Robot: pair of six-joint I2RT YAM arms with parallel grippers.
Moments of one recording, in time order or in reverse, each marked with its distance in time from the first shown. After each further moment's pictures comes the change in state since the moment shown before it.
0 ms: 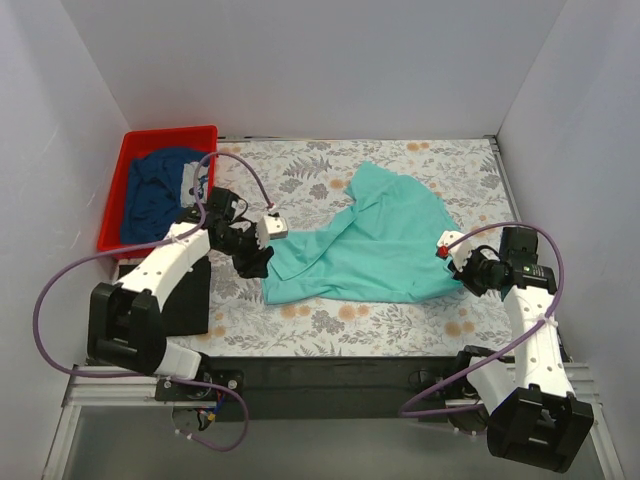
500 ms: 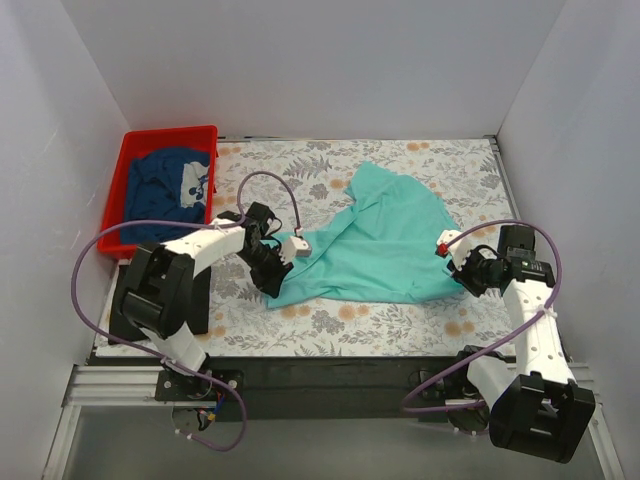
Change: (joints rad) left arm -0.164 0.274 0.006 -0.001 -0.111 -0.186; right arm 0.000 0.050 0.000 0.000 0.002 0.018
